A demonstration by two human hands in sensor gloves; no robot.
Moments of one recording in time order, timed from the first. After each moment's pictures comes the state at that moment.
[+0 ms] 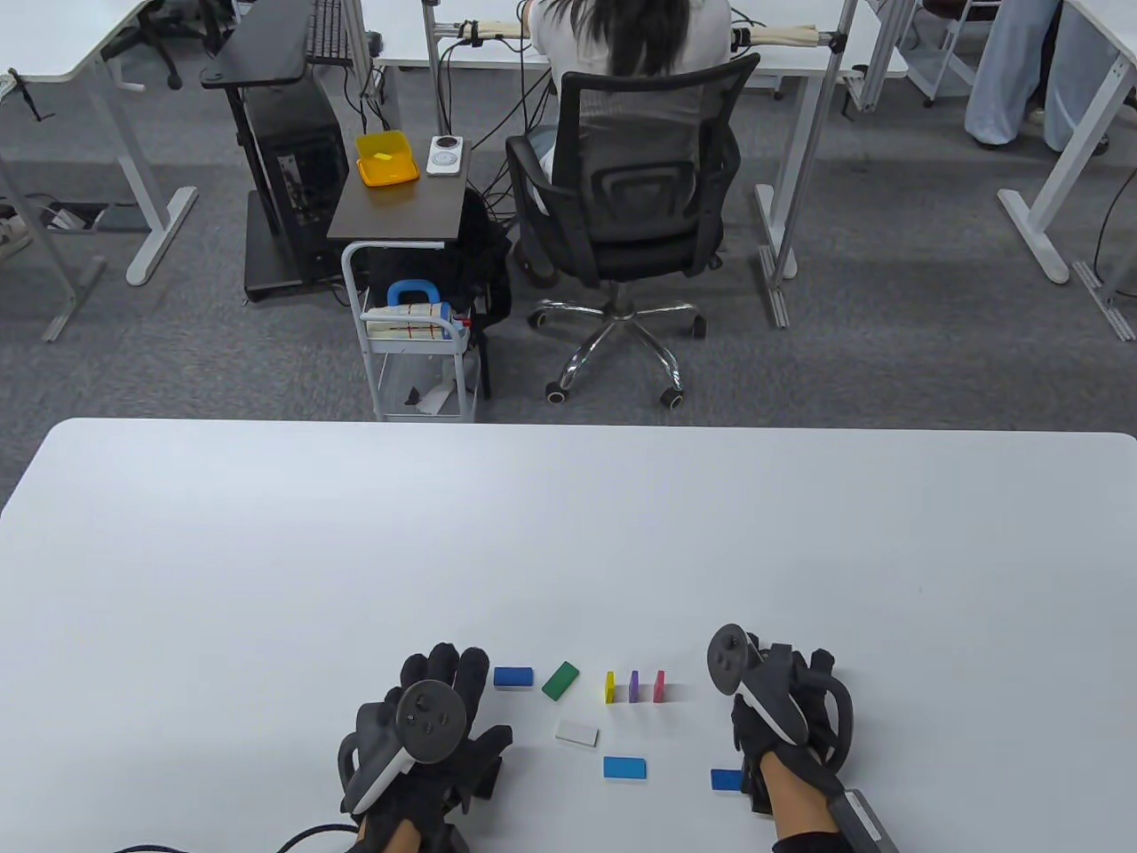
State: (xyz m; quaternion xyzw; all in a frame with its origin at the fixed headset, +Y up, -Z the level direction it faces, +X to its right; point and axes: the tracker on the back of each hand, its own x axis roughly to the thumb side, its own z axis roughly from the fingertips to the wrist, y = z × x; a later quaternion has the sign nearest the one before) left_hand -0.173 -0.784 -0.285 -0.09 -0.03 0.21 0.97; right_hand 0.181 -0.795 -0.353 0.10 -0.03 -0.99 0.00
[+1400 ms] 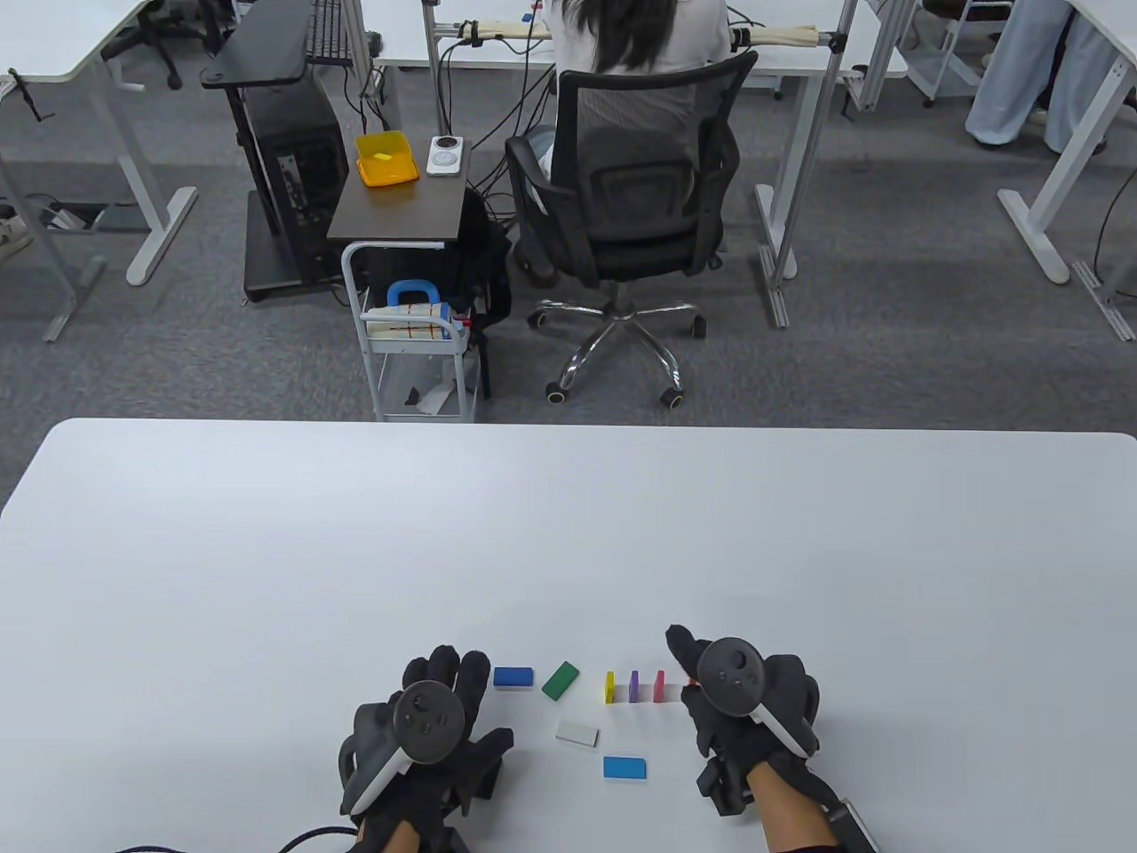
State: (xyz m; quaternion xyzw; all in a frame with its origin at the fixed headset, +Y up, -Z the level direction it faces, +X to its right) left_hand -0.174 -0.786 -0.284 -0.10 -0.04 0.22 0.97; right_hand 0.149 -0.764 -0.332 -0.06 0.01 -0.98 -0.18
